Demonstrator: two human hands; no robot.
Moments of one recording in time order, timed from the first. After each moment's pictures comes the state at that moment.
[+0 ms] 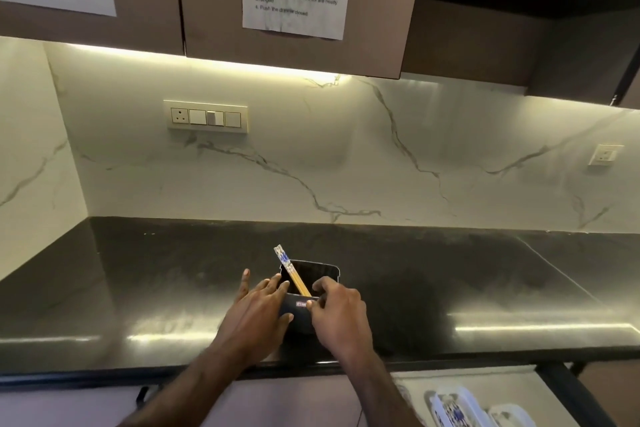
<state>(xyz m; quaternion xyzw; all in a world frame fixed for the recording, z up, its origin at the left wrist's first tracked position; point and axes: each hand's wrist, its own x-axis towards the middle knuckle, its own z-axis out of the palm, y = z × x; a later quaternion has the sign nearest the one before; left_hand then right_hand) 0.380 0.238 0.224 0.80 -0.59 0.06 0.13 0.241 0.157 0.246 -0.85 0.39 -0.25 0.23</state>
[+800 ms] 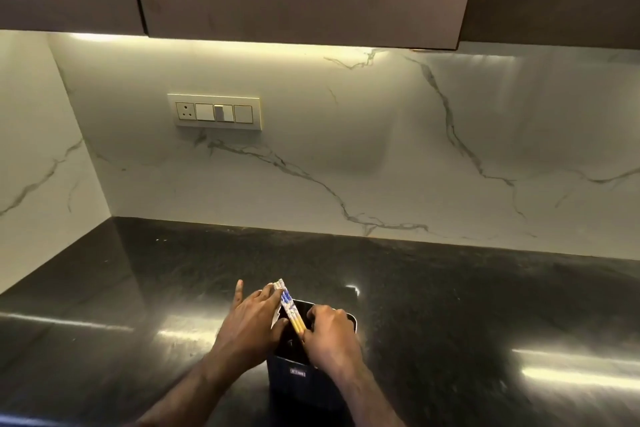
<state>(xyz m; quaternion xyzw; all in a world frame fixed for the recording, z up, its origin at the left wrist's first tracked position) 0.459 0.104 0.183 0.87 -0.47 0.02 0.13 0.342 0.004 0.185 -0.88 0.37 -0.10 0.27</state>
